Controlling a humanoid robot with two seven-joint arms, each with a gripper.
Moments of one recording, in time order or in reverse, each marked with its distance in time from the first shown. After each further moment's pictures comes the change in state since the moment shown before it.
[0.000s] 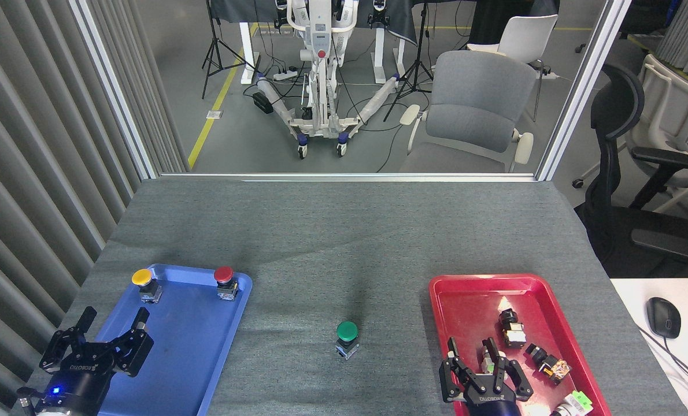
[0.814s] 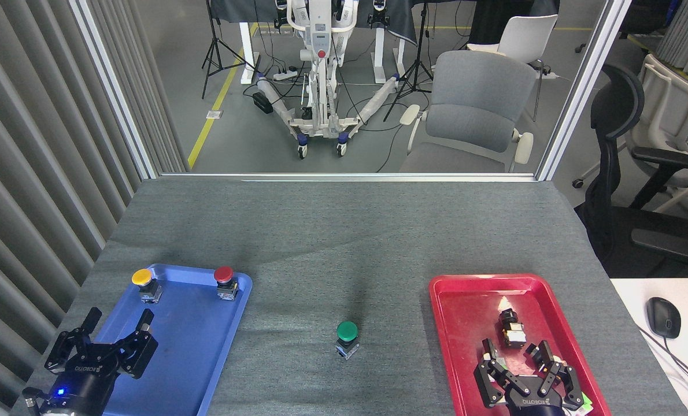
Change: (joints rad) left arm -0.001 -0.008 -0.004 0.010 -0.007 -0.010 0.011; right arm 0.077 -0.063 -0.081 -0.169 -0.012 0.004 0.039
